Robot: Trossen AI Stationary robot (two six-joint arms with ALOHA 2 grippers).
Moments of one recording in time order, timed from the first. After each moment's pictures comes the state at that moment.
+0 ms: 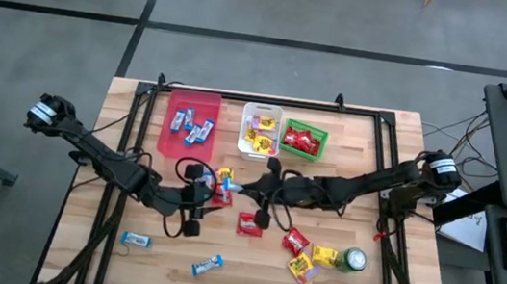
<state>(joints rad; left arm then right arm) -0.48 1.25 0.69 0.04 -0.57 -0.17 0.19 1.66 1.02 0.33 0.28 0.13</state>
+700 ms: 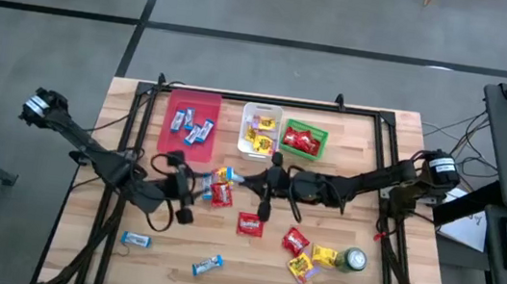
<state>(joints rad) -0.54 1.12 0.68 -0.04 -0.86 -0.07 0.15 1.67 0.90 0.66 0.27 0.11</state>
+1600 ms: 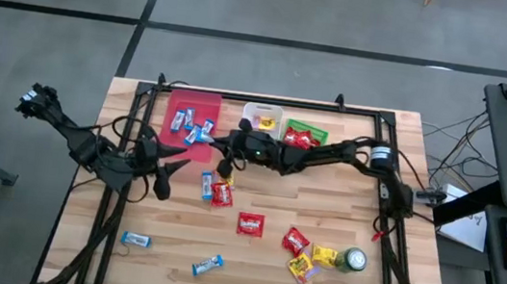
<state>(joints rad) -0.58 0.74 0.69 -0.41 -1.01 -0.46 -0.13 2.13 1.37 0.58 0.13 0.02</state>
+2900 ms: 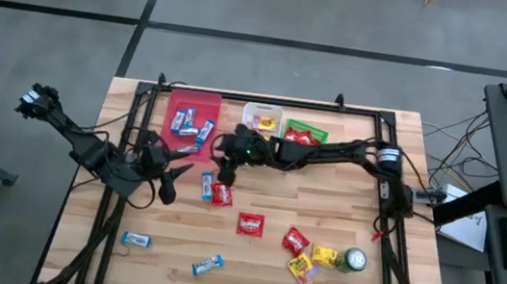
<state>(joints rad) -0.58 0.81 0.68 -0.41 -1.01 -0.47 -0.10 2.10 1.54 0.13 0.04 0.04</state>
